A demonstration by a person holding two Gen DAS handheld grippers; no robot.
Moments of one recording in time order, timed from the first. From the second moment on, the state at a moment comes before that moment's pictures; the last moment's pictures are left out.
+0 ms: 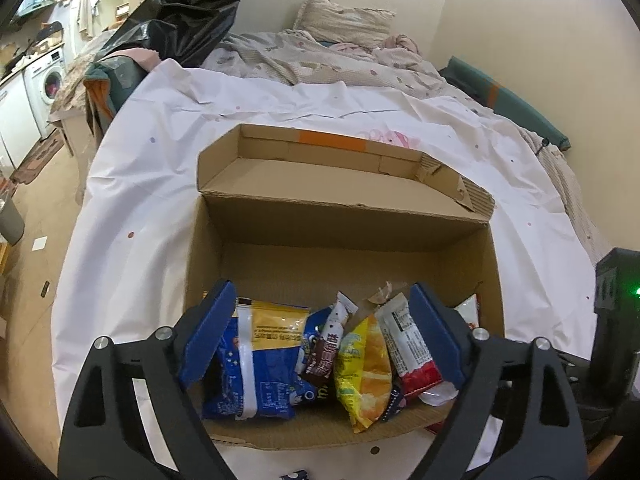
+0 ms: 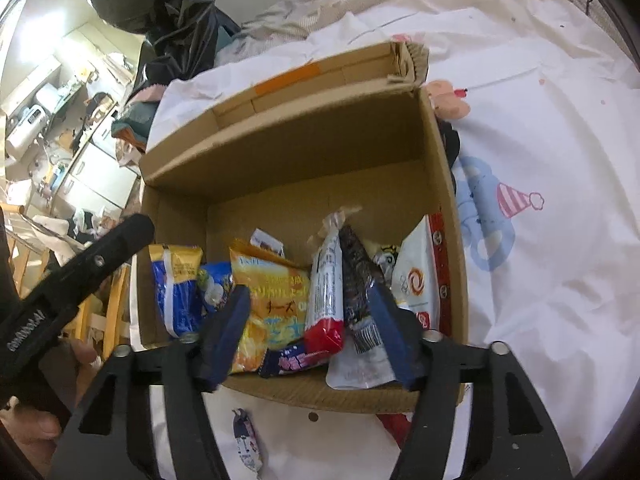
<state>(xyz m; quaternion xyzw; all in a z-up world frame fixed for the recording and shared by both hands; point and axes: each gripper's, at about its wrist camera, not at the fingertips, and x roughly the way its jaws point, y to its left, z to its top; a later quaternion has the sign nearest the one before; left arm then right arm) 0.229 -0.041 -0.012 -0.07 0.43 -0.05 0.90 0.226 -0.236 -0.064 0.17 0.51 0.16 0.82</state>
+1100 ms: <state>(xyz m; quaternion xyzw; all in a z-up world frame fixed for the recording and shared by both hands) 0.144 -0.005 -0.013 -0.10 0.44 -0.01 0.89 0.155 -0.246 -0.041 0.14 0.50 0.12 0.85</state>
